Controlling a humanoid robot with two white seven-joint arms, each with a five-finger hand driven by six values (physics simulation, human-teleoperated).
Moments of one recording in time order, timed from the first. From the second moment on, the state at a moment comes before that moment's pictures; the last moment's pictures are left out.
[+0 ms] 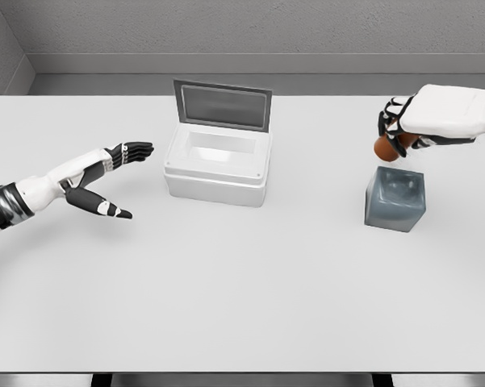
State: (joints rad) left arm -0.59 0.77 -0.87 -1.09 0.72 -0.61 -0.61; right arm -0.83 -1.00 0.67 -1.56 0.30 -0.61 0.61
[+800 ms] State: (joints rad) left arm -0.59 0.77 -0.87 -1.09 0.72 -0.61 -0.61; right arm -1.02 -0.56 0.84 -1.45 0.40 -0.61 0.61
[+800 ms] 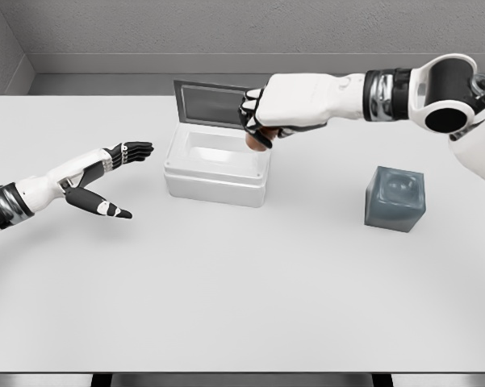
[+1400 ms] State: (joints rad) left arm -0.59 0.77 -0.87 -1.09 0.71 -0.61 -0.61; right arm -1.05 -0.50 0.89 -1.38 0.43 -0.61 0.61
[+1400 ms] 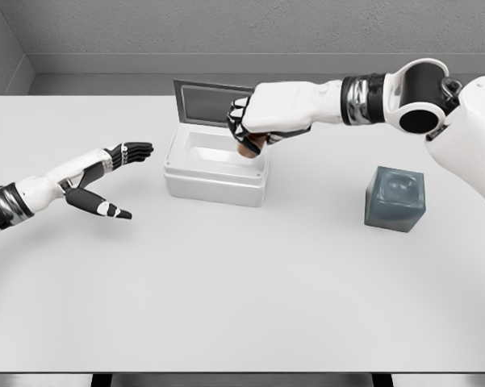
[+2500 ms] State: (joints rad) left arm -0.59 0.77 -0.87 -1.08 0.72 -0.61 -0.61; right arm -0.84 -0.67 0.63 -1.50 0.45 -0.62 0.61
